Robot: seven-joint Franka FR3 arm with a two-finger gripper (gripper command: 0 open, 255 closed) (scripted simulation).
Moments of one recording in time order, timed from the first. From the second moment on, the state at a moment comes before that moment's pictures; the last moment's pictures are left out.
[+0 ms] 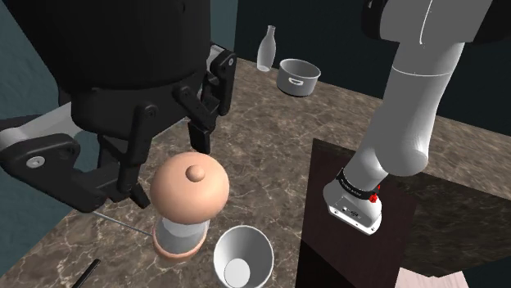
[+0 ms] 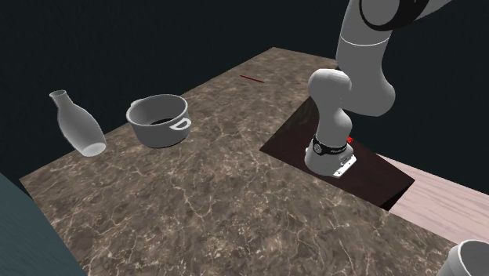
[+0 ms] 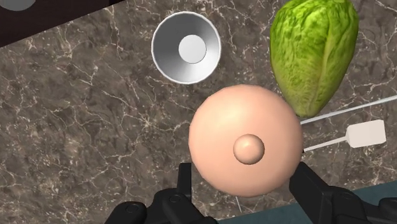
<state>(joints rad) 0.40 0.31 1.12 -1.29 -0.35 1.36 1.33</state>
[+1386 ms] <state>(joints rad) 0.26 0.23 1.14 -1.66 -0.27 1.69 1.31</state>
